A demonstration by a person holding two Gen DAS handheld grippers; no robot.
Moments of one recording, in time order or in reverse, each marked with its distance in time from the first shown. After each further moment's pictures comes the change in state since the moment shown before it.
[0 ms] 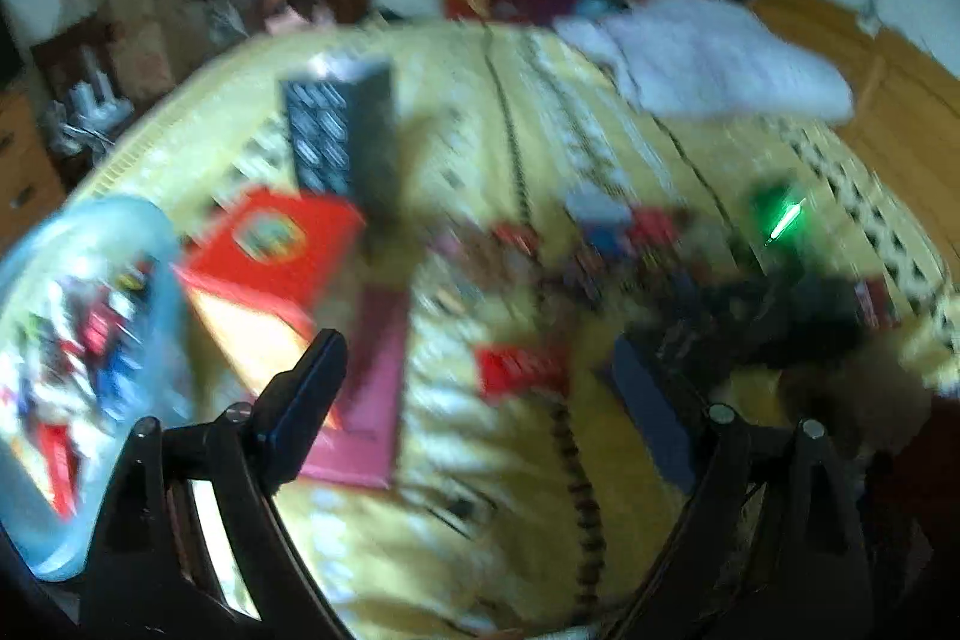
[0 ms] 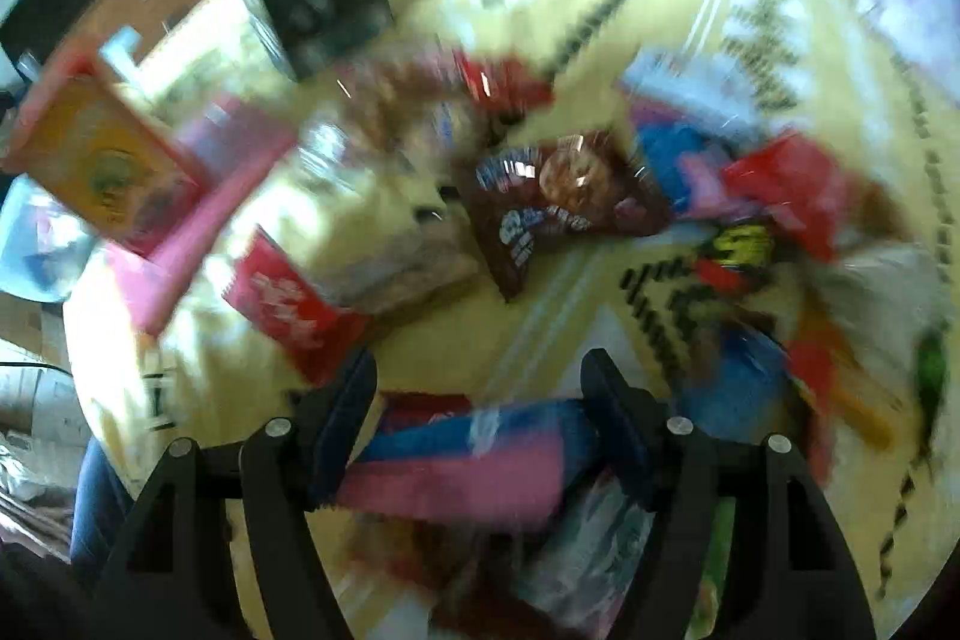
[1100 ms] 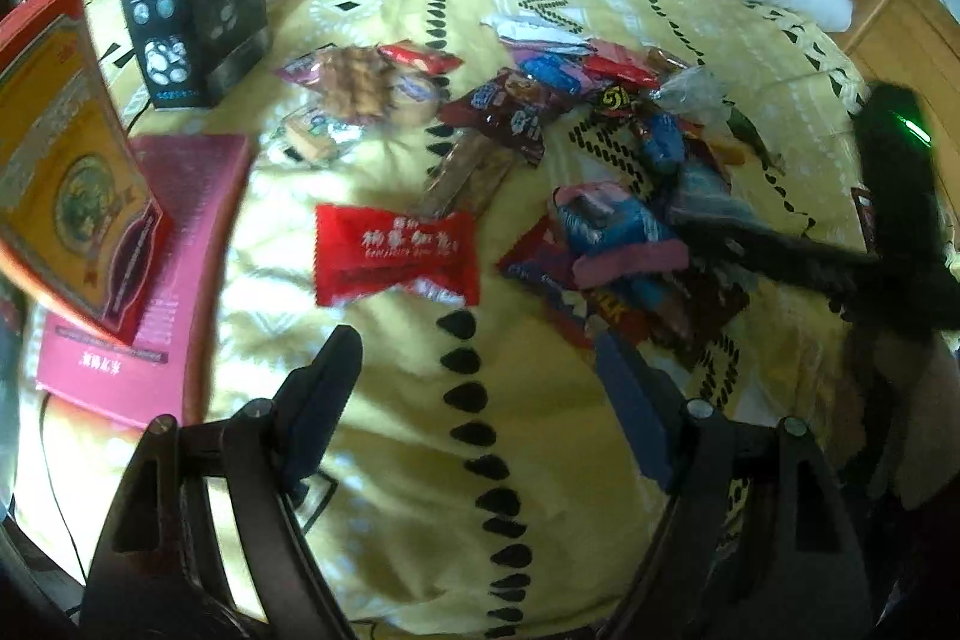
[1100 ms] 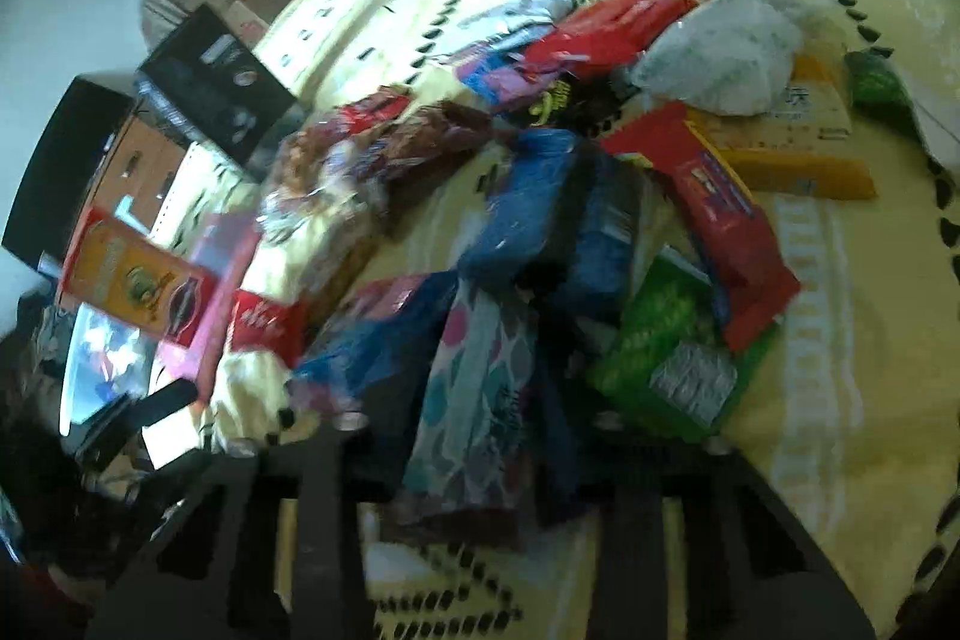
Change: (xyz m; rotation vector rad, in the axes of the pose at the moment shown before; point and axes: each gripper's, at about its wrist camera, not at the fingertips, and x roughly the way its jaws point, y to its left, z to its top) left arm 0.114 -0.047 -0.032 -0.013 0.265 -0.091; right arm -0.006 -0.064 -0.071 0.355 -0.064 0.102
